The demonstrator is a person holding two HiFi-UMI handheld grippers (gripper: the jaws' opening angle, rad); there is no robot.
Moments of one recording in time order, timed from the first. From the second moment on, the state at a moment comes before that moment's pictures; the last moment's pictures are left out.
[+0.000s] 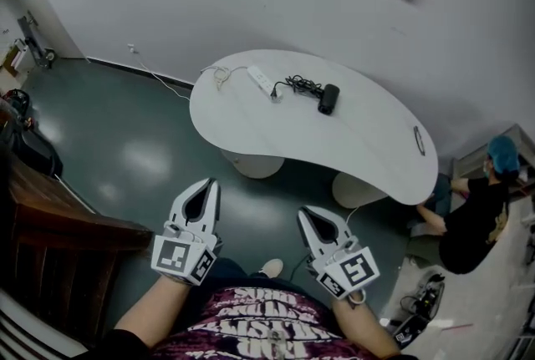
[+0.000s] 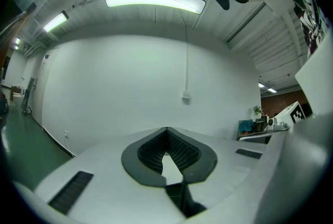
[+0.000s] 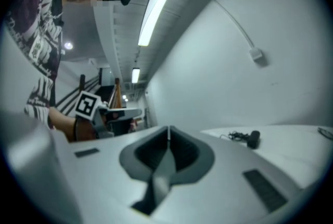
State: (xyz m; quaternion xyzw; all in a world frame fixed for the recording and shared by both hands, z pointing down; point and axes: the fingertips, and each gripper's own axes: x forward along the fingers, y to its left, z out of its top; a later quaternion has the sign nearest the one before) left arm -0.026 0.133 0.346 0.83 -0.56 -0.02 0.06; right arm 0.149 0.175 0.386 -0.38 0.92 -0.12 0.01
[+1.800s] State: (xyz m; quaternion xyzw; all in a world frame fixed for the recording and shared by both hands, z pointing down) left arm -0.194 -0.051 0.364 0.86 -0.50 0.01 0.04; right arm 0.017 0.006 0.358 -0.53 0.84 -0.02 -0.09
